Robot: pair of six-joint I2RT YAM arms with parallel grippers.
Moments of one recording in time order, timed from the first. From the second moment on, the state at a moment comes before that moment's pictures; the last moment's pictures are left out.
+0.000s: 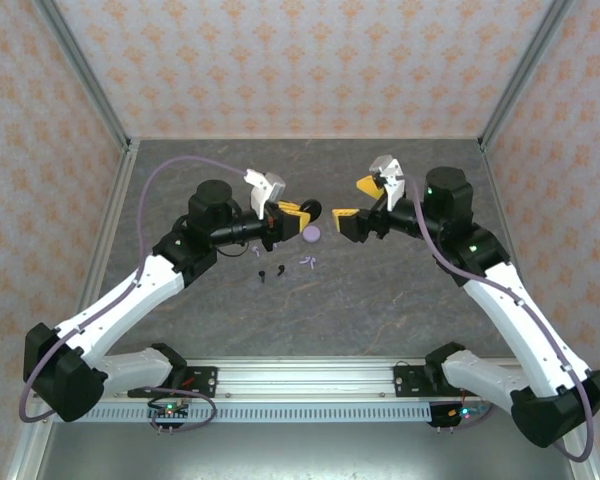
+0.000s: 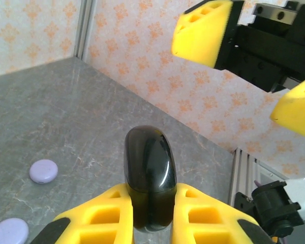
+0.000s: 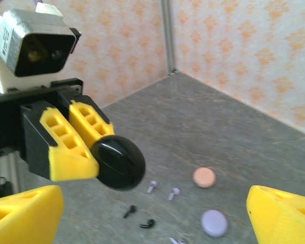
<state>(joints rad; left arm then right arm) -0.55 1.16 0.97 -0.03 0.57 -0.24 0.44 1.03 1.13 -0.39 -0.58 -0.01</state>
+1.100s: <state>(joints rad) -0.57 1.15 0.96 -0.03 0.56 -0.15 0.46 1.24 1.18 -0.29 -0.64 0.13</state>
